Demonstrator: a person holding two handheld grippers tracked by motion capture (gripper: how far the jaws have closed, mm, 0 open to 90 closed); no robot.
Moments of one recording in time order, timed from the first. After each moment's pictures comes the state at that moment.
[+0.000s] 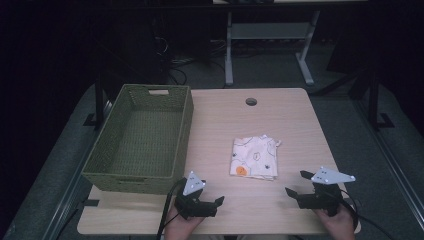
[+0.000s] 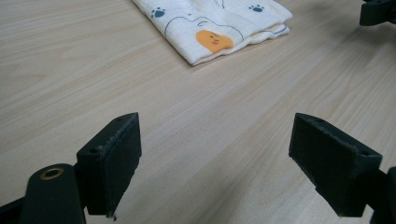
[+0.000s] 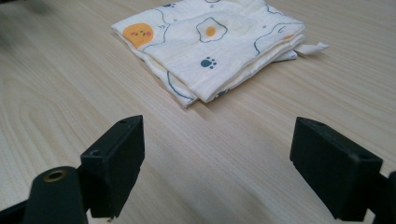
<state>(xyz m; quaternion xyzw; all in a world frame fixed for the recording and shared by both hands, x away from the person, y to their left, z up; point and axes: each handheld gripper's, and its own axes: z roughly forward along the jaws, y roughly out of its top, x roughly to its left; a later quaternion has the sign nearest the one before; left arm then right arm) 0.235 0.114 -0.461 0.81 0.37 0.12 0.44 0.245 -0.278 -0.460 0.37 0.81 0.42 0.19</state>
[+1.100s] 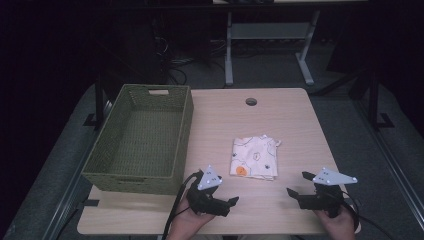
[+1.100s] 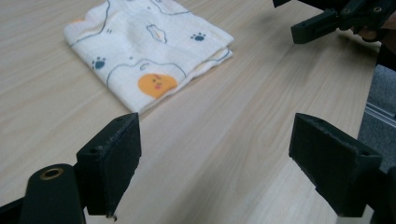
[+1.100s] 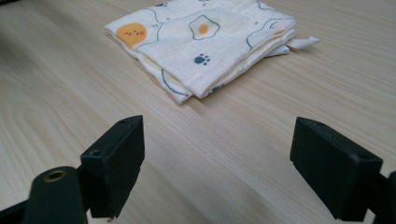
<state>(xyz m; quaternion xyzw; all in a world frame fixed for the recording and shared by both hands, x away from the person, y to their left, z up) 0.243 0.077 -0.422 0.85 0.29 0.09 0.44 0.241 -0.281 -0.462 0.39 0.80 0.42 0.19</state>
